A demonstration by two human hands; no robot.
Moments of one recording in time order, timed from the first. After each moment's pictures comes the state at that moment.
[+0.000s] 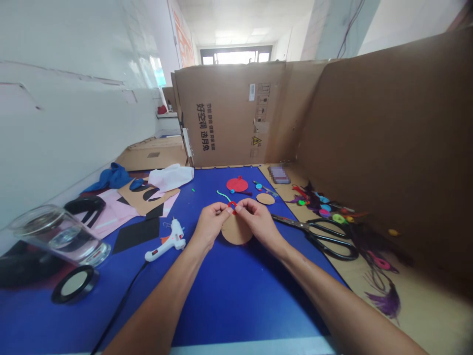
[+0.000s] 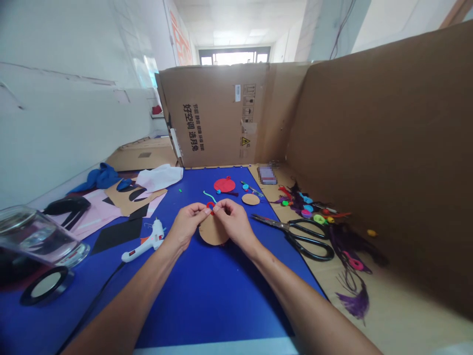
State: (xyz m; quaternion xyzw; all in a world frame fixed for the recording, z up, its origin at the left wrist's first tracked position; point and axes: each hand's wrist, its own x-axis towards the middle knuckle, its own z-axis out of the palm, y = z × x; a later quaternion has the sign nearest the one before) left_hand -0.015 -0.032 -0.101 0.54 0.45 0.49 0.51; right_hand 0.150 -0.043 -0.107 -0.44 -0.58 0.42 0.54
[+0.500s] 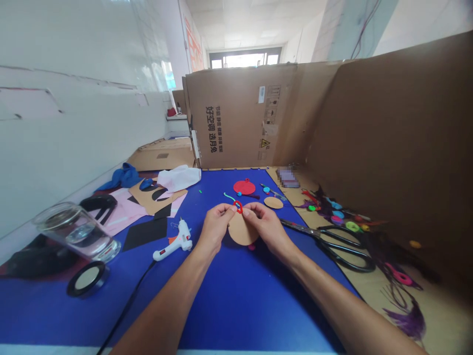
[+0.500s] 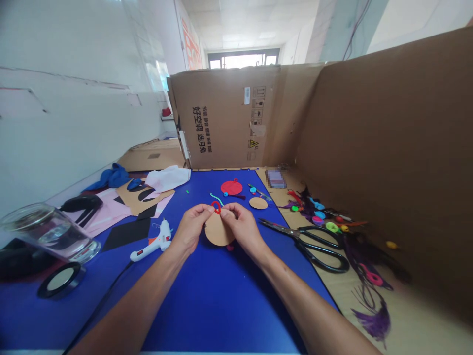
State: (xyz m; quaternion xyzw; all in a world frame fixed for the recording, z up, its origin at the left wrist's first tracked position) left_hand -0.013 -0.036 -0.095 0.46 0.44 0.53 0.55; right_hand 0.149 -0.049 -0.109 -0.43 -0.51 0.53 0.53
